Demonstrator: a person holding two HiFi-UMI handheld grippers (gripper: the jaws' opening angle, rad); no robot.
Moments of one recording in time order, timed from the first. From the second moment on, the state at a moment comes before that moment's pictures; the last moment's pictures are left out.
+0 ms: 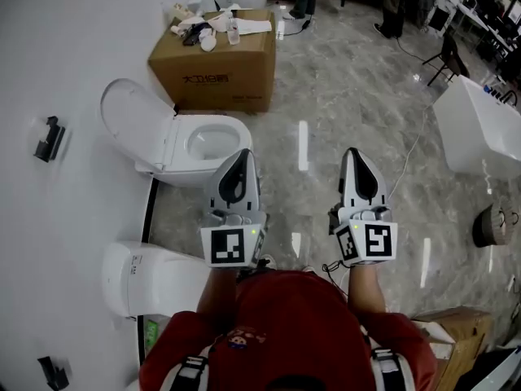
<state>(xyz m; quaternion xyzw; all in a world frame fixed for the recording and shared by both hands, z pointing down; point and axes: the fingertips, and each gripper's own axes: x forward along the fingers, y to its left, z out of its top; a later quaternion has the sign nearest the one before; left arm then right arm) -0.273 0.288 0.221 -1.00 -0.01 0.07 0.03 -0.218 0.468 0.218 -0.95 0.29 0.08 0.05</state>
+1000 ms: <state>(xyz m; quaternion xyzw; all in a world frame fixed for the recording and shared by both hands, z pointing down) -0.249 0.203 0.245 -1.00 0.00 0.05 0.01 -0.189 0.380 0.237 -0.95 0.30 0.06 0.07</state>
